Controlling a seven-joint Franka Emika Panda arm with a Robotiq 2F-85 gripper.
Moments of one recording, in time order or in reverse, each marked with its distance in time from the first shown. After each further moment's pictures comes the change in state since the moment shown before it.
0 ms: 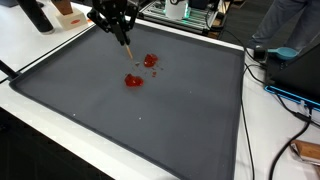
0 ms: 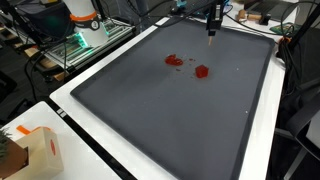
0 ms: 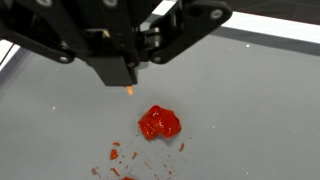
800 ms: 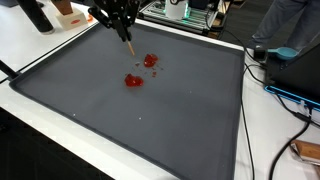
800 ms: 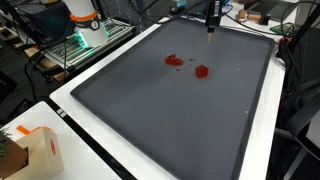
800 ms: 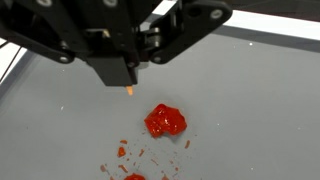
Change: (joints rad) arm -0.001 -0.019 -0.001 -0.003 0.018 -0.028 0.000
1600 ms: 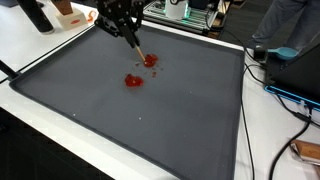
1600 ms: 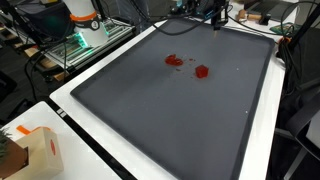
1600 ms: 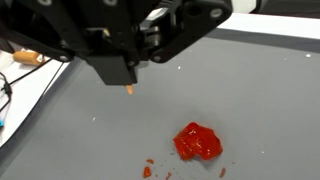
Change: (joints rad) arm -0.034 0.059 0.023 0.048 0.215 -0.034 -0.239
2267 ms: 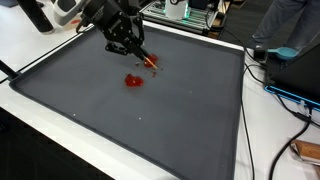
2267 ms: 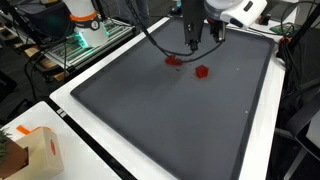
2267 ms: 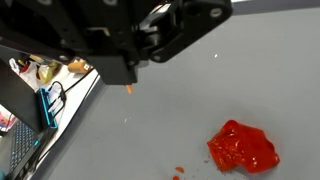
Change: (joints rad) arm -0.066 0.170 0.013 0.114 0.226 -0.161 -0.225
